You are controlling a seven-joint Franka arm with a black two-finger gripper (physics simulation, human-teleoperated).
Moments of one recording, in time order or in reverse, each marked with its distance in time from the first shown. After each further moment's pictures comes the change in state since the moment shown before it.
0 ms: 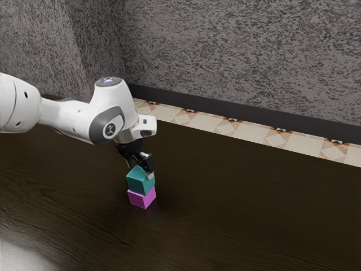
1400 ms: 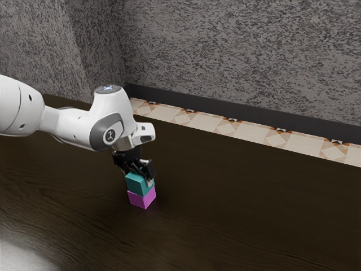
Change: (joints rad) arm -0.002 0.023 0.010 -0.027 -0.035 -0.008 -0.122
